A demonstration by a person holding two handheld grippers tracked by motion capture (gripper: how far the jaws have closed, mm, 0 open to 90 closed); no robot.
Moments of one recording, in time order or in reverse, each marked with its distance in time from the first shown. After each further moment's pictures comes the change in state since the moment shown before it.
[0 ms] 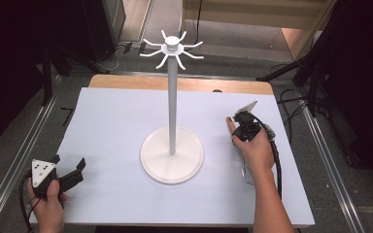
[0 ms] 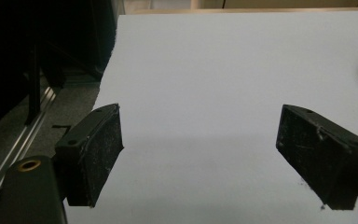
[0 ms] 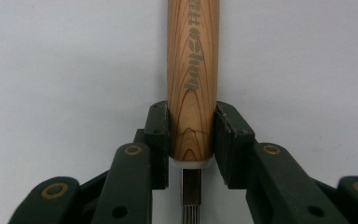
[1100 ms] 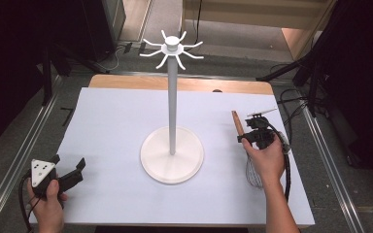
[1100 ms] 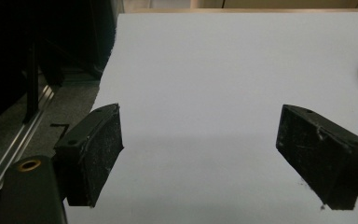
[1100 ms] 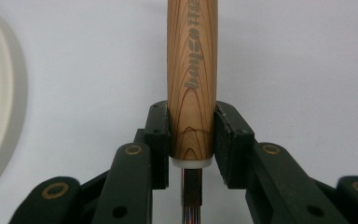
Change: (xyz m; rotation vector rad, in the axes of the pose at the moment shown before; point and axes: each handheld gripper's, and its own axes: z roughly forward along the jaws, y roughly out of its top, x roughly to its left) left arm 0.001 0.000 0.000 0.004 -0.004 -0.007; right arm -0.017 -0.041 -0.032 -0.266 0.105 -0.002
